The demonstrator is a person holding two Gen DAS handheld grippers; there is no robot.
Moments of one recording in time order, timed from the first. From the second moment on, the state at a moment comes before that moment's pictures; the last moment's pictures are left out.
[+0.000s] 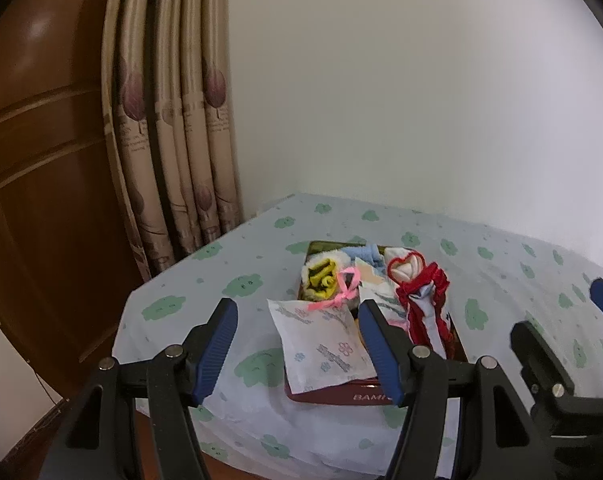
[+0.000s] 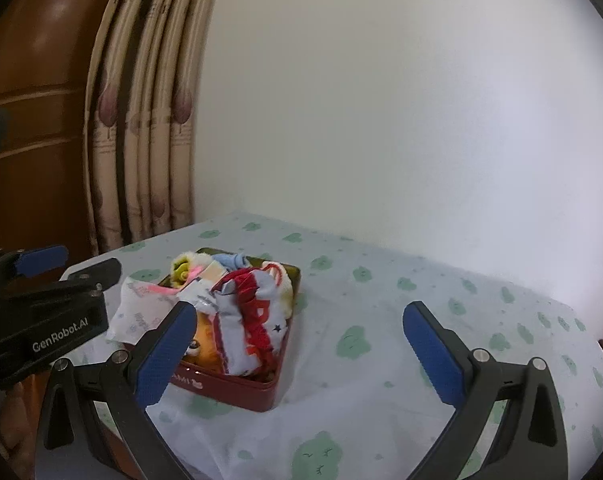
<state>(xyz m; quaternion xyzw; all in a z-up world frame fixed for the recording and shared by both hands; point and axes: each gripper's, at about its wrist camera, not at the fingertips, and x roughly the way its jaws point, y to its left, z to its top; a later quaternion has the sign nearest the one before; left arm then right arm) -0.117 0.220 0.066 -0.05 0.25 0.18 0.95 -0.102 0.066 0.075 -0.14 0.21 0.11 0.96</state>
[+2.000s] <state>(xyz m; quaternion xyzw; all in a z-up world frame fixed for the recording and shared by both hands) -0.143 0.208 0.056 -0.02 0.23 0.15 0.96 -0.120 0.062 0.074 -0.10 0.19 0.06 0.98</state>
